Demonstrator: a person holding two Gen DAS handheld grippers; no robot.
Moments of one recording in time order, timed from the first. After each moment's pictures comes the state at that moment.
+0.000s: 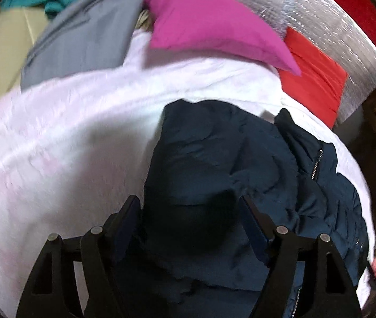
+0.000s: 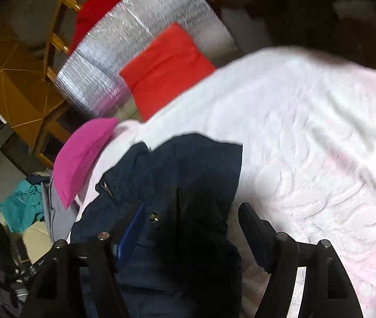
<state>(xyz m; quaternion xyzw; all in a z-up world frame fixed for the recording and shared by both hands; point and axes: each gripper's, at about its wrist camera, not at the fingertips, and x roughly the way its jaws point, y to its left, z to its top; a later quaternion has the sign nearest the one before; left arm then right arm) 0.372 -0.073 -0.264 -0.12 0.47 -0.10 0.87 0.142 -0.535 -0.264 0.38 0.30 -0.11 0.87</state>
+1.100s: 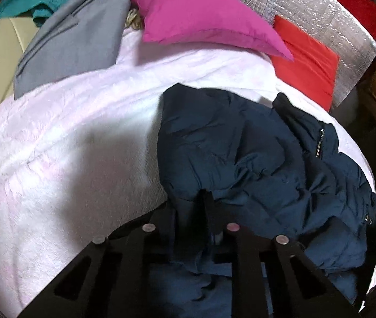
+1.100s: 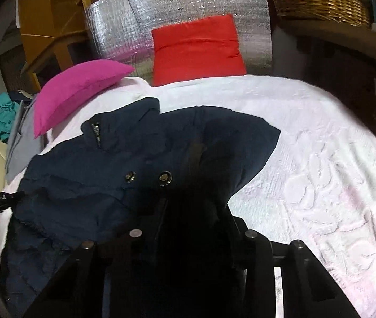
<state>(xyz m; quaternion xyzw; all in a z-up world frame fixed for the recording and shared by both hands) 0.367 -0.074 -0.274 -0.08 0.47 -0.13 0.87 0.184 -0.454 -0.272 0.15 0.36 -0.15 0.91</state>
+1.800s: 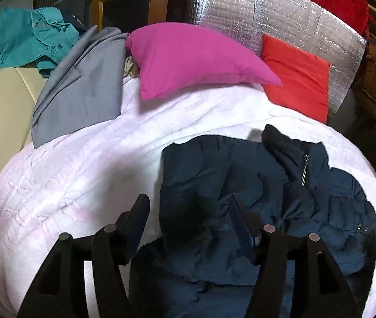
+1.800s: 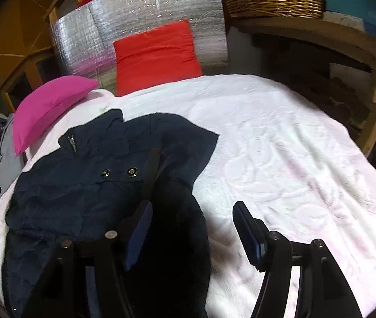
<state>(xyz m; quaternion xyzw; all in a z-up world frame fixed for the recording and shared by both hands) 0.355 -0.082 -0.200 -0.03 0.39 -0.12 0.91 0.115 -0.461 -0.225 0.18 0.34 -0.24 0.89</state>
